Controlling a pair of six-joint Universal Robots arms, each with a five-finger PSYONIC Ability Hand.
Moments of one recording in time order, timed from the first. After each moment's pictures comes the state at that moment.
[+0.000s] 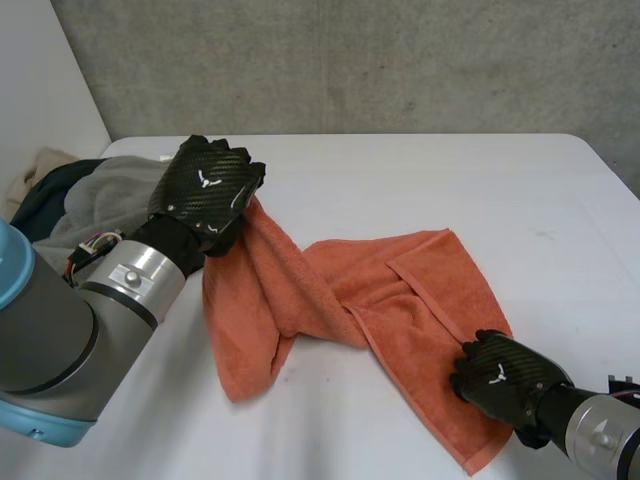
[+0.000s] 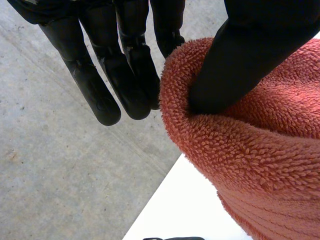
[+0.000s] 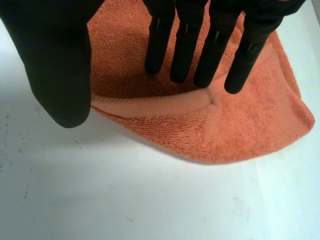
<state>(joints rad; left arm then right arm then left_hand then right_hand) 4.26 -1.72 -1.79 3.62 -1.34 3.64 1.64 -1.48 2.16 0.09 1.04 1.83 1.15 1.20 1.19 1.20 0.98 0.58 0.57 0.57 0.57 0.38</state>
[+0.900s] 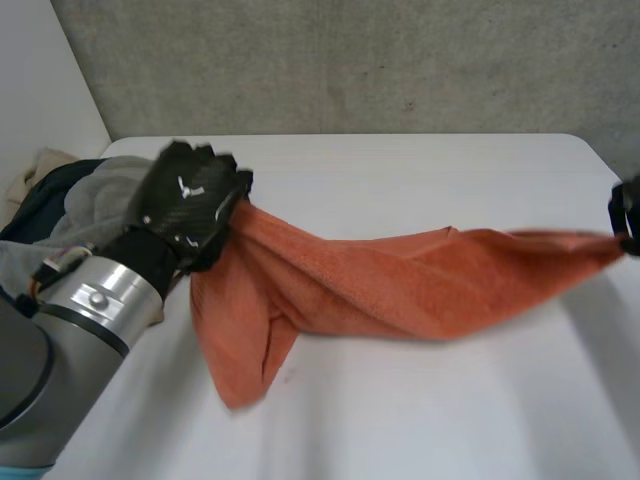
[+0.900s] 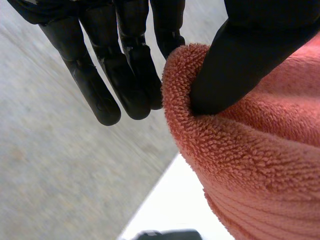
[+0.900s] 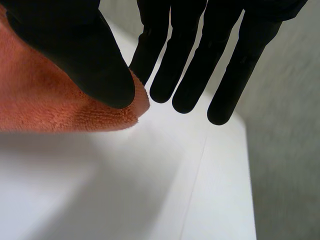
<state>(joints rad) 4.28 -1.59 -1.89 3.55 -1.33 3.63 1.38 -1.38 1.57 0.20 1.19 2.60 1.15 1.20 1.19 1.20 0.98 1.11 1.17 1.19 1.20 0.98</state>
